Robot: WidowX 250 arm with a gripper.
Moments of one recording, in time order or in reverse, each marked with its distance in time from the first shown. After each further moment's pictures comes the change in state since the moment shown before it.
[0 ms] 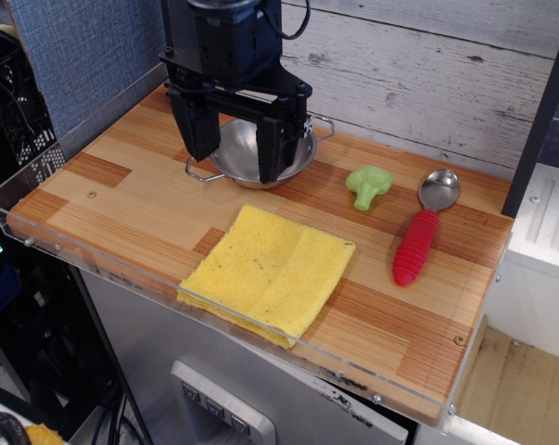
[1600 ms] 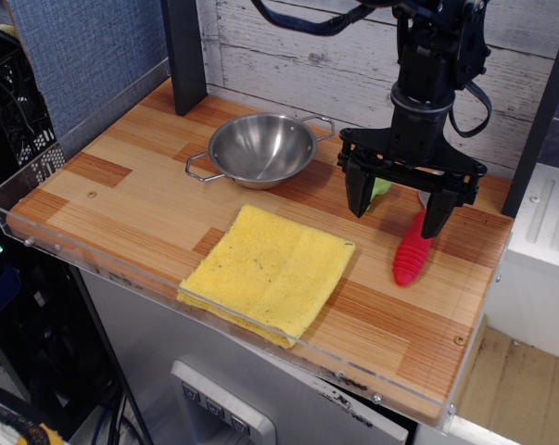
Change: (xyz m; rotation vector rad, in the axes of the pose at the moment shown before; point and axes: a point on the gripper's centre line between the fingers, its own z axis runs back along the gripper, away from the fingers) arm 0.077 -0.089 -0.085 0.039 -0.017 0.102
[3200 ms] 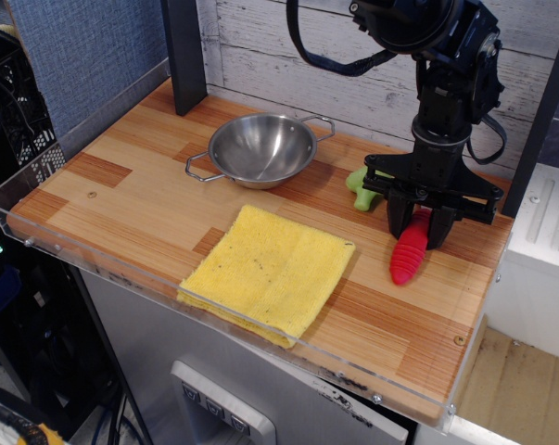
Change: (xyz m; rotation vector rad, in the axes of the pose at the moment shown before) arm 0.007 -0.014 -0.037 -0.020 0.014 -0.037
